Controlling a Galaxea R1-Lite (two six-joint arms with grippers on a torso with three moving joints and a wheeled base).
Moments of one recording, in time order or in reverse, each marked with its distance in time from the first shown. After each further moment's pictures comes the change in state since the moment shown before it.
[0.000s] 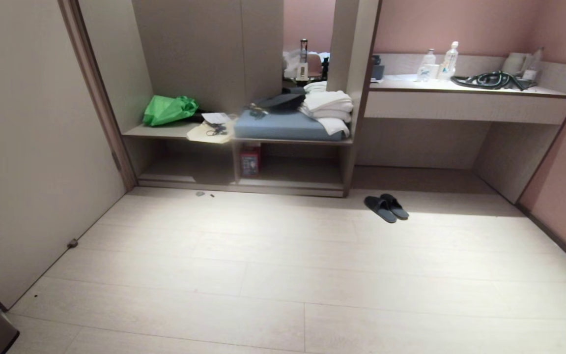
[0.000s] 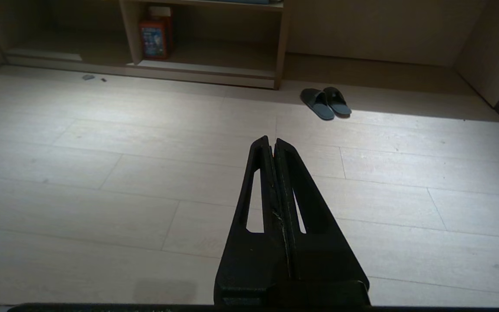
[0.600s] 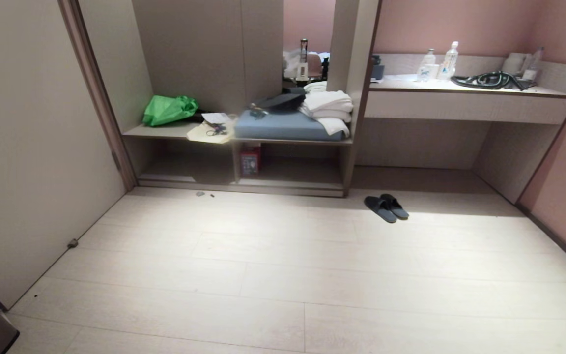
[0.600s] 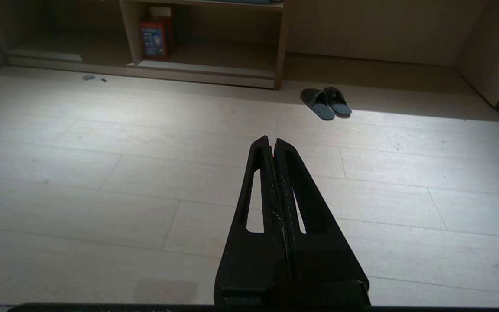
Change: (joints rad) left arm 0.000 0.000 0.000 0.000 0.000 0.000; right arm 0.000 0.000 0.000 0.000 0.000 0.001
